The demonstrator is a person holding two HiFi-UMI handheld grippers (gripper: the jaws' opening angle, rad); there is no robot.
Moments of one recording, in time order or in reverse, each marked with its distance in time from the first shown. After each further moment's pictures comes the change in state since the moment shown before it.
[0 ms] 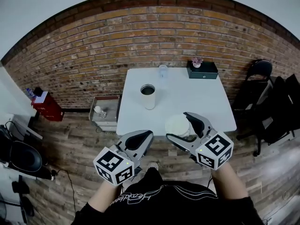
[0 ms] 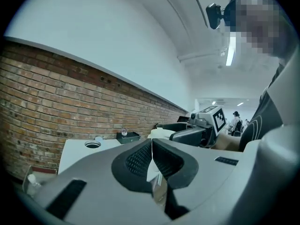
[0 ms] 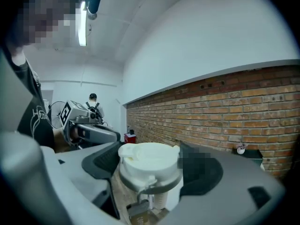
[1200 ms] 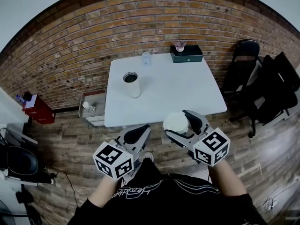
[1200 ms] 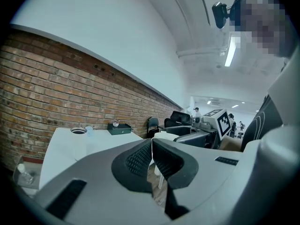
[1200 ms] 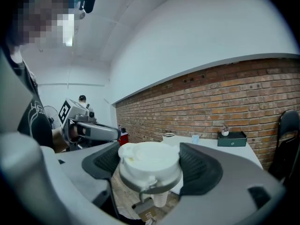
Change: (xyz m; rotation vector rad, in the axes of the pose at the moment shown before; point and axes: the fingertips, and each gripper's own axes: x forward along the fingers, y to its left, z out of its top) left arm 0.025 -0.039 -0.041 -0.041 0.069 -0.072; right arm -0.053 -0.002 -0.060 0.109 0.030 -0.128
